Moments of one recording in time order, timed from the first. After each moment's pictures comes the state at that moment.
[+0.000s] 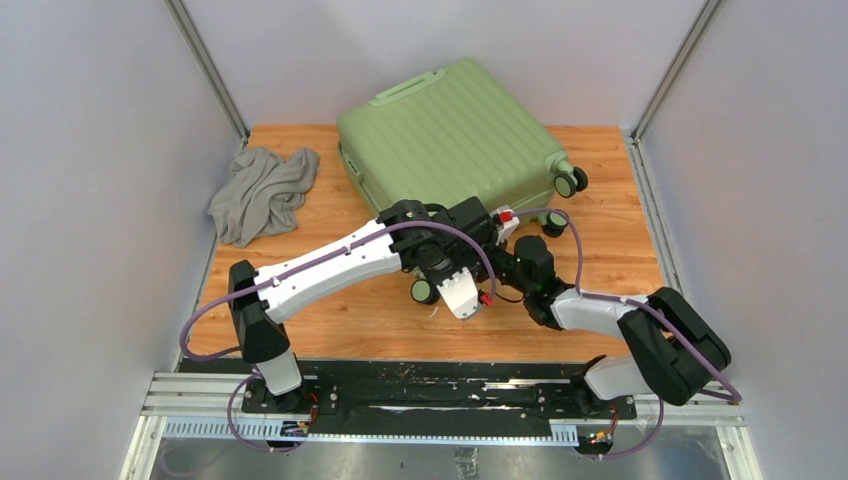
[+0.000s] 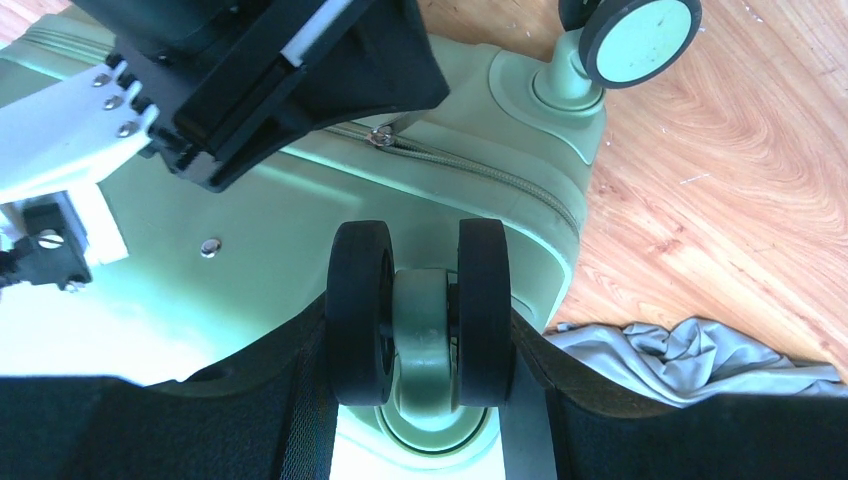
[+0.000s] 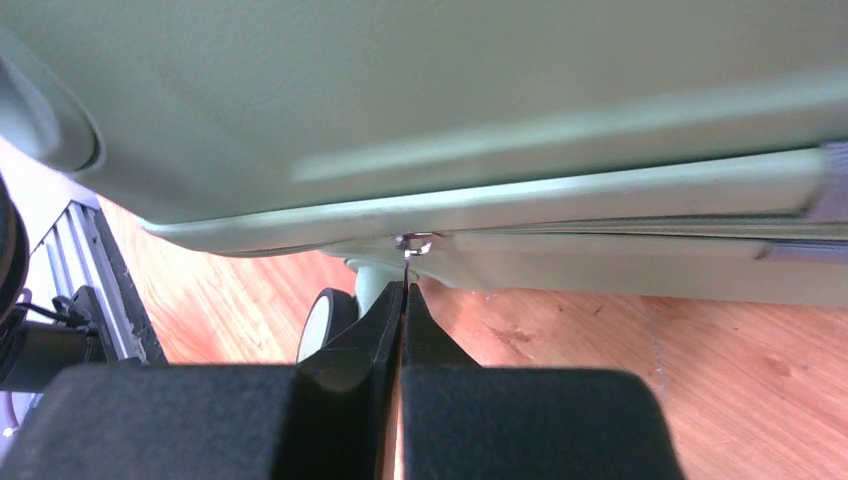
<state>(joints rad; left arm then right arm) -1.11 1.70 1.76 -1.23 -0.25 1.54 0.60 1.36 0.41 0.76 -0.27 0.44</state>
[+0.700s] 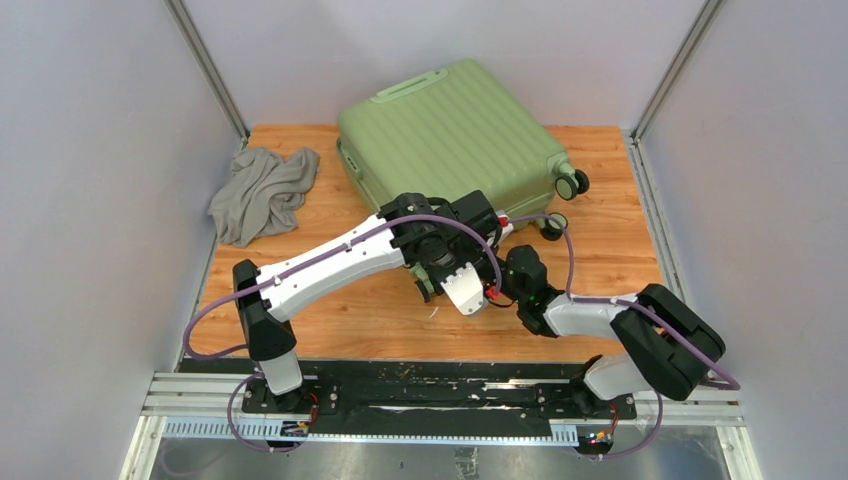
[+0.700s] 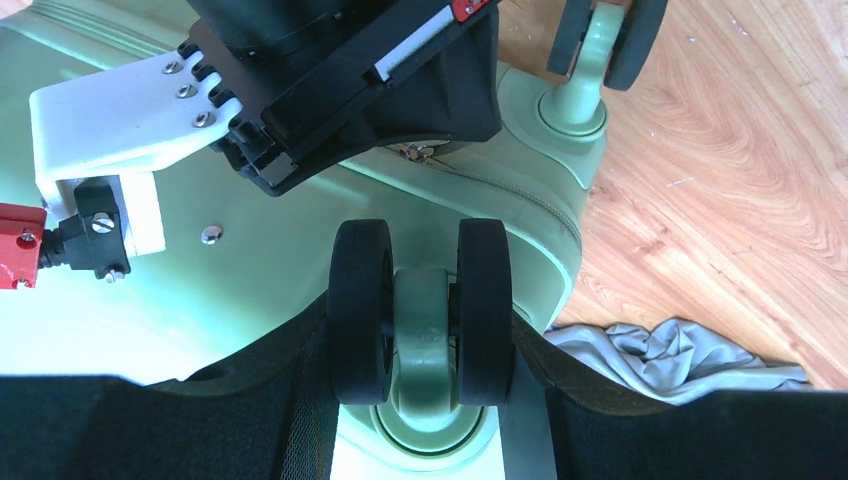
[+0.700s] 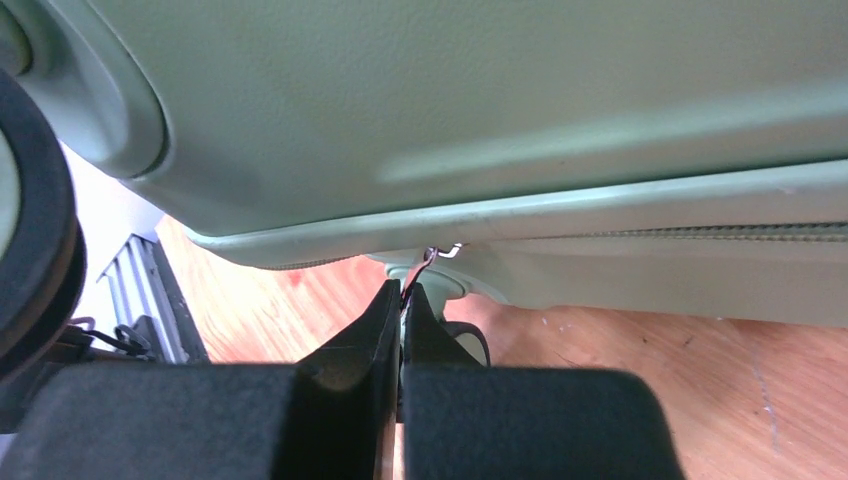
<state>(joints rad) -1.11 1.74 1.86 -1.30 -0.23 1.49 0.73 1.38 0.40 0.89 -0.16 0.53</state>
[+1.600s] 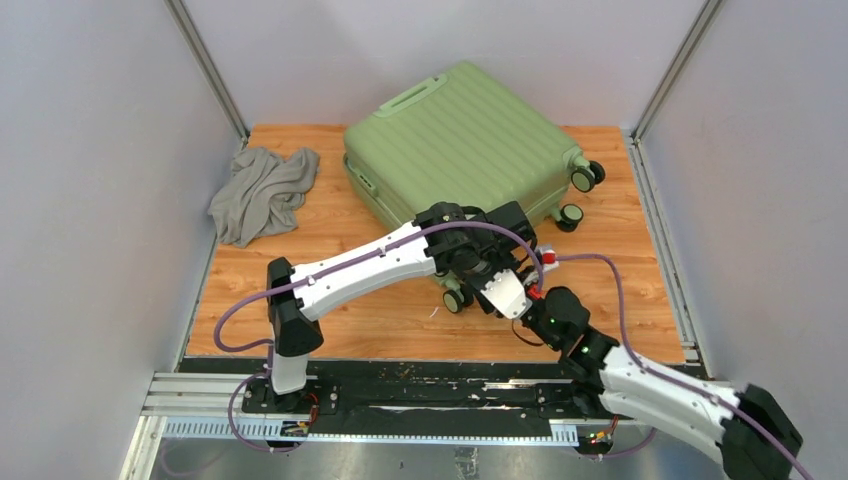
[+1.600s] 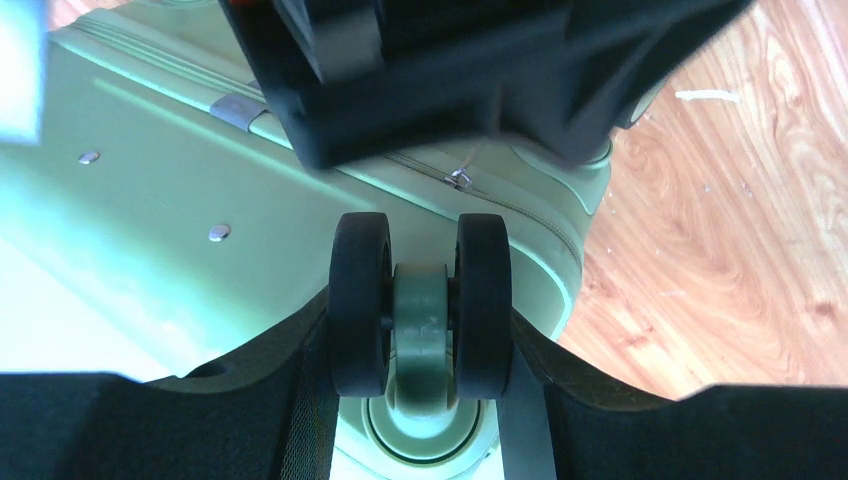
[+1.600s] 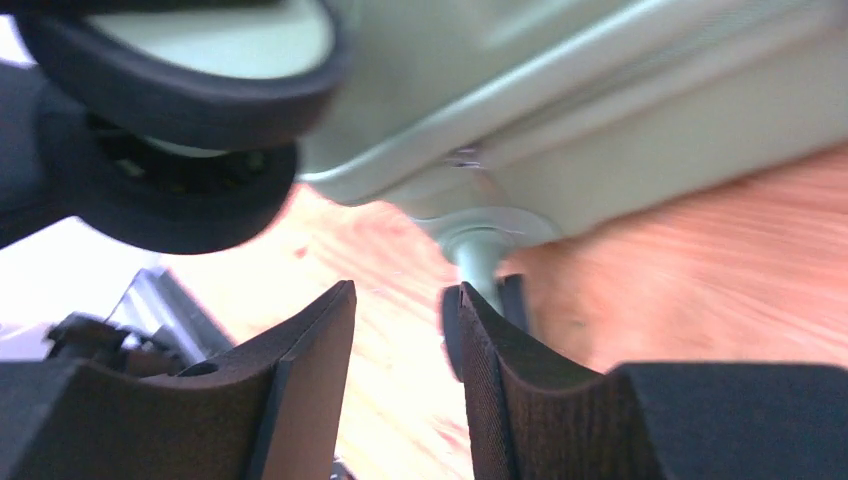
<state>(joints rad) -1.19 1.88 2.02 -1.25 -0.20 1.27 0.86 0.77 0.17 0.56 0.10 0.60</state>
